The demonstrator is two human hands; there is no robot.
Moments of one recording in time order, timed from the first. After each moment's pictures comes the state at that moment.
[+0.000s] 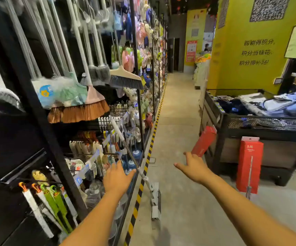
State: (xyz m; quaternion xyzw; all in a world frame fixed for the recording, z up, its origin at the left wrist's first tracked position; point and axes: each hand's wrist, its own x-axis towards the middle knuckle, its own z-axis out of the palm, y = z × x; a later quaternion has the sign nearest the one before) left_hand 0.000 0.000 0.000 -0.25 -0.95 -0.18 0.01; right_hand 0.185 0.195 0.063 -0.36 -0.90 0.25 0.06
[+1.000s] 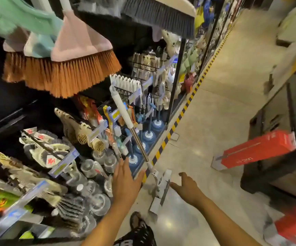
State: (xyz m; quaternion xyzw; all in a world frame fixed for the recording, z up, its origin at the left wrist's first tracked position) left_hand -0.206 0.219 -0.132 -0.05 -0.95 -0.29 -0.08; right_hand -0.134 0.419 -0.123 -0.28 -0.87 0.32 -0.23
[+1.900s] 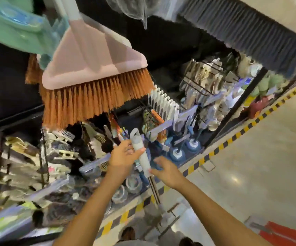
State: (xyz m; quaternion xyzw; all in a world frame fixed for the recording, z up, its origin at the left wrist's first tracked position) left_hand -0.434 0.290 -0.058 0.16 -0.77 -0.62 -0.01; right_hand -0.447 0.454 -0.109 0.06 -0.86 0.41 -0.30
